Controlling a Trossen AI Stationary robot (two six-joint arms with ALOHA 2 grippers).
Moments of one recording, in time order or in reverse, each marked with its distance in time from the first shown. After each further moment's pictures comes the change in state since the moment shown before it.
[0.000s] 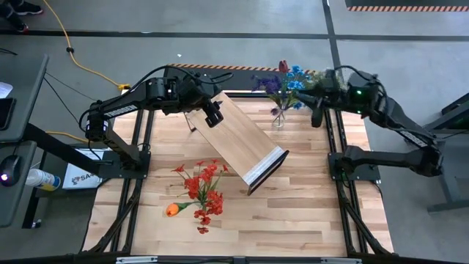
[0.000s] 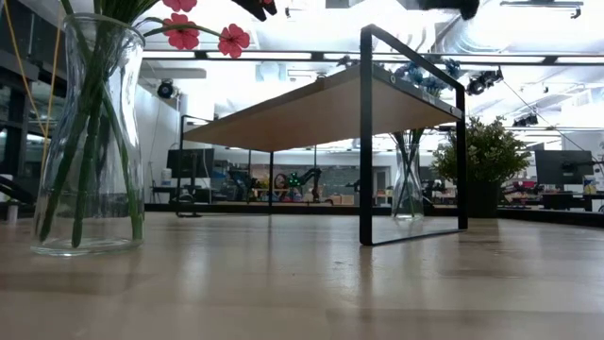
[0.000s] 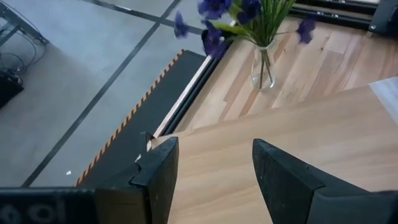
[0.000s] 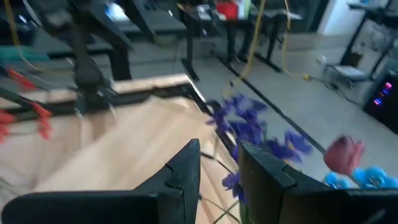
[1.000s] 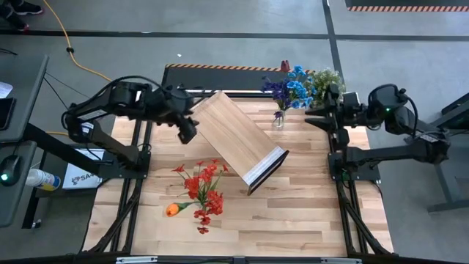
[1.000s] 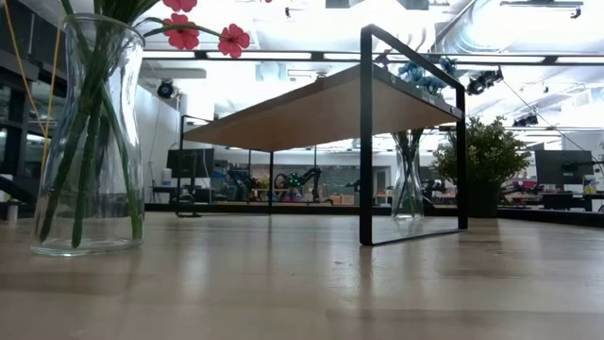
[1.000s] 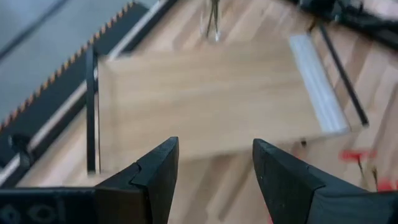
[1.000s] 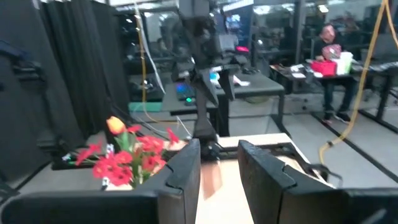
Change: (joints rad) left arm -0.134 -0.165 0.000 -0.284 0.167 -0.336; right arm 0.365 -0.118 0.000 0.140 -0.051 0.168
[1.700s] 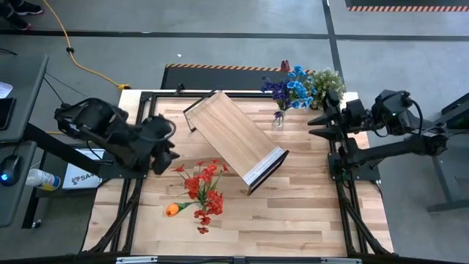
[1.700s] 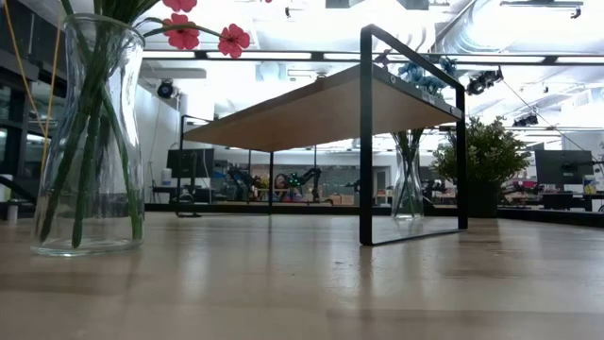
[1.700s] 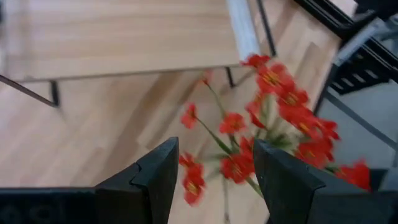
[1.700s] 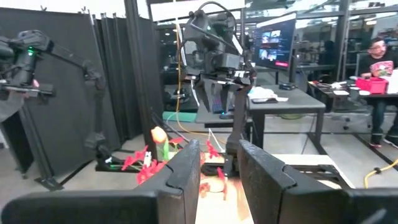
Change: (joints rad) left arm -0.406 -0.078 0.000 -0.158 0.009 -0.477; right arm 0.158 0.001 0.000 0.070 0.000 0.003
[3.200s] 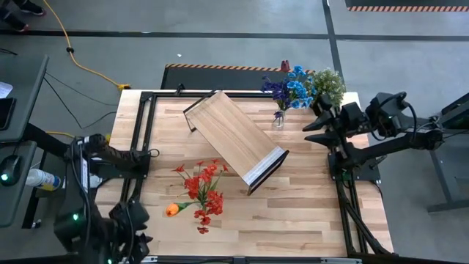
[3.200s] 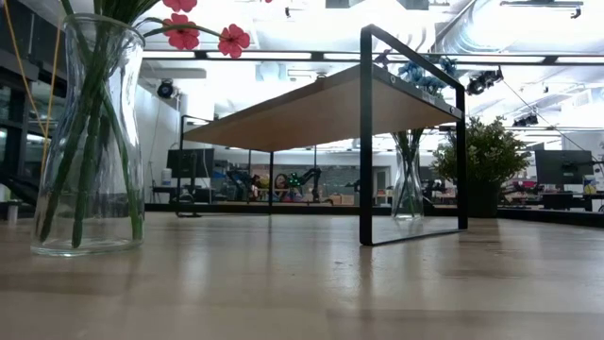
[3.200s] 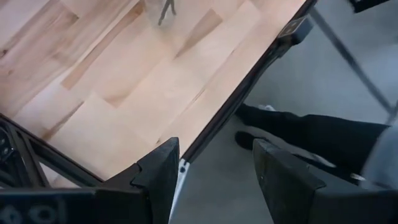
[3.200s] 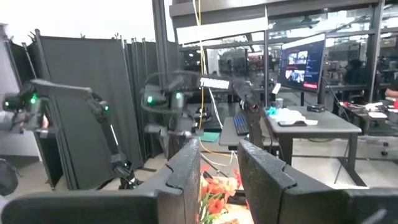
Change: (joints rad) left arm -0.797 0.356 0.000 0.001 -0.071 -0.967; right arm 0.094 0.082 -0.001 0.182 -0.005 0.026
